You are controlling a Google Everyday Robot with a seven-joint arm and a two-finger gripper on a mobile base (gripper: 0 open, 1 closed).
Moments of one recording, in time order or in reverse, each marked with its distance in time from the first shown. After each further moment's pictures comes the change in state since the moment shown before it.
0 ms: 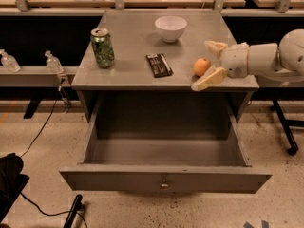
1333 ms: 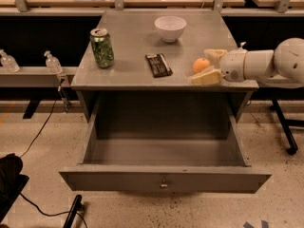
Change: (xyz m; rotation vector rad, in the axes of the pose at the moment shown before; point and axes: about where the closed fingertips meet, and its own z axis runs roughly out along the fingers) arm 0.026 -0.017 0.005 0.098 0.035 0.099
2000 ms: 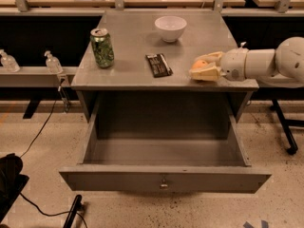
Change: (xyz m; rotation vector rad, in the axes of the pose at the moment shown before) arm 0.000 -0.002 -0.004 0.006 0.001 0.000
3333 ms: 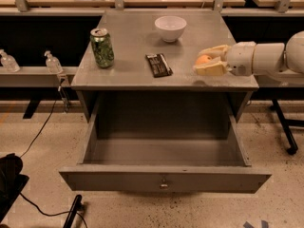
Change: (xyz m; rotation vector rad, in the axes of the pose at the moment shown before) arm -0.028 -0.001 -0.017 -0.011 -0.057 -0.100
